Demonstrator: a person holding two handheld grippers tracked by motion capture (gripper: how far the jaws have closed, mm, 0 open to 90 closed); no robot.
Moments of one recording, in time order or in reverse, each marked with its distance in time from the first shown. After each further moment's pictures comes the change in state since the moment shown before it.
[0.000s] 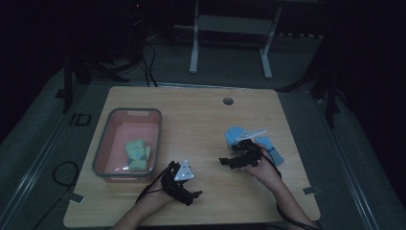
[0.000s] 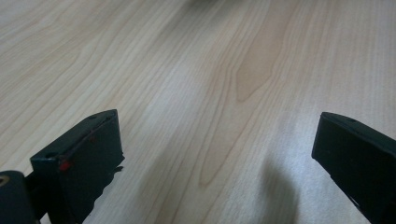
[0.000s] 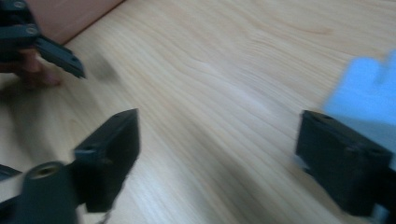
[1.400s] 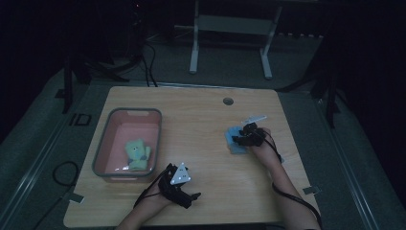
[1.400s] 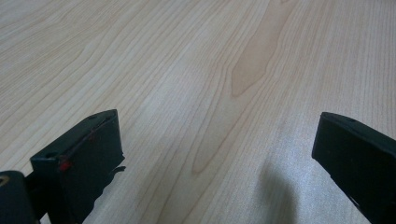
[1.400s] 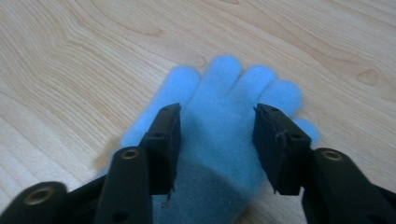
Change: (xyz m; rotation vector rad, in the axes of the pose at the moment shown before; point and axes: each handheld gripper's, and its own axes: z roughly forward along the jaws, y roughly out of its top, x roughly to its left) left arm -0.005 -0.007 -0.005 -0.033 0.004 -0.017; right arm -0.087 0.013 0.033 0.034 -0.272 -0.031
